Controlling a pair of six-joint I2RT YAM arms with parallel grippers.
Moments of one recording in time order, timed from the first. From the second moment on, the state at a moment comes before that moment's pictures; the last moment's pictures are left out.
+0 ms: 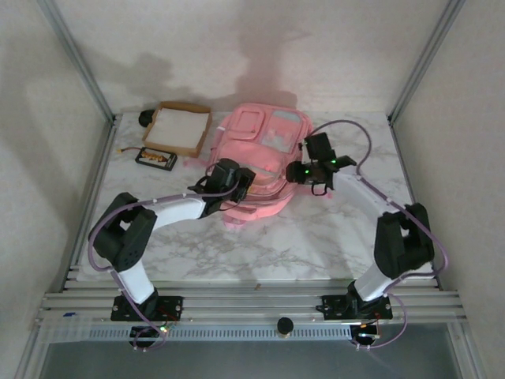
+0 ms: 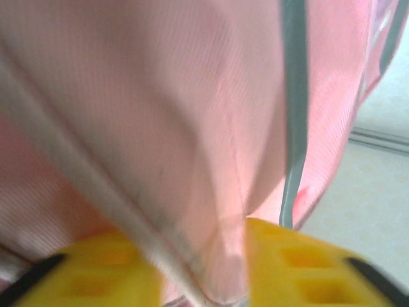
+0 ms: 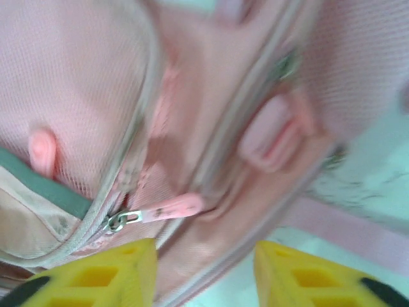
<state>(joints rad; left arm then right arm) -0.61 1.73 0.98 0.14 0.00 -1.52 0.39 1.57 1.19 -0.52 -0.09 0.31</state>
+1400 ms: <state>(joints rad) -0.09 1.55 0.21 1.20 -0.41 -0.21 0.00 1.54 0.22 1.17 0.00 0.07</state>
